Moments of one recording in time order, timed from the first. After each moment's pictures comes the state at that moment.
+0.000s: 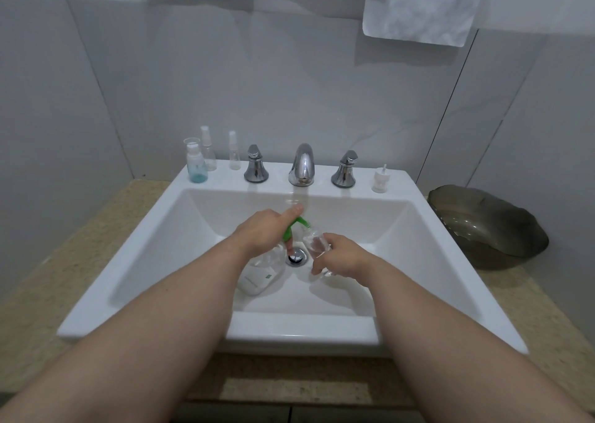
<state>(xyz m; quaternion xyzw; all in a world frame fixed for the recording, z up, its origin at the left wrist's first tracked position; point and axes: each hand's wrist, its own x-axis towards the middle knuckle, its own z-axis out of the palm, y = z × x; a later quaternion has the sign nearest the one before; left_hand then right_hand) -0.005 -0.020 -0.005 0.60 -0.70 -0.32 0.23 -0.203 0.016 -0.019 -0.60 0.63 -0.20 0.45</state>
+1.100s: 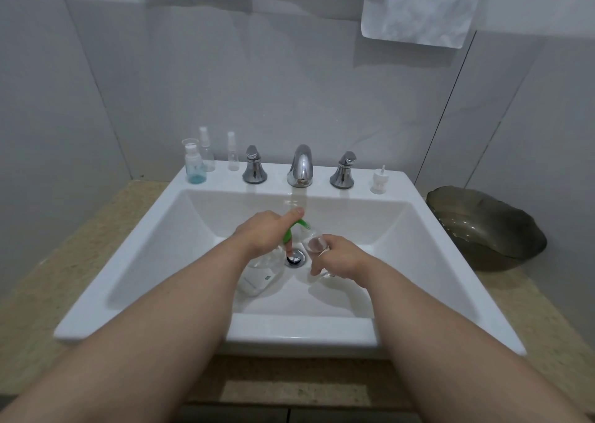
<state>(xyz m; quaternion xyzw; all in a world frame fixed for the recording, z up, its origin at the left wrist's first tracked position) -0.010 -0.020 -0.004 0.60 -0.70 -0.31 0.22 -0.201 0.022 -0.011 -0.59 0.62 -0.20 0.47</state>
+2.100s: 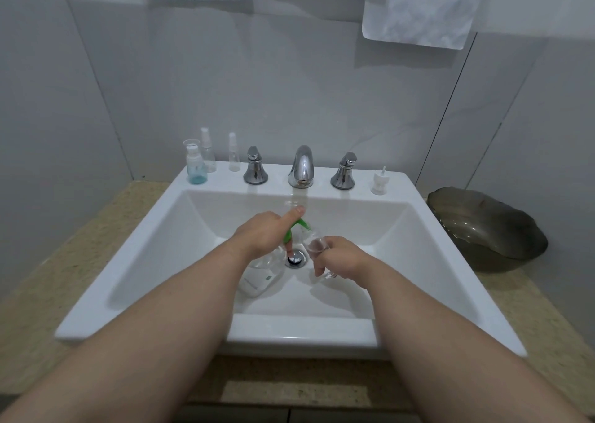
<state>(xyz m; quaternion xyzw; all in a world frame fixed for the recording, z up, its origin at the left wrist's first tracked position) -0.009 -0.018 -0.002 0.60 -0.71 -0.30 0.22 -0.198 0.030 0.001 -0.60 0.62 -0.20 0.47</state>
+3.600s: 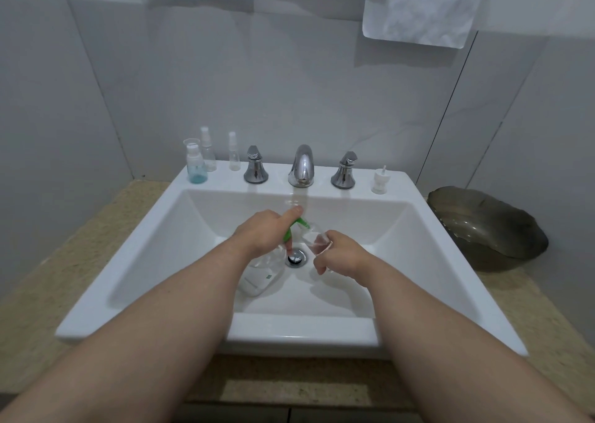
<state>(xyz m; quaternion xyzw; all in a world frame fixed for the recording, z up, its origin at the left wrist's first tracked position) -0.008 -0.020 -0.004 0.61 -0.70 -0.30 0.23 -0.200 0.025 -0.005 -0.58 0.64 -0.22 0.44</state>
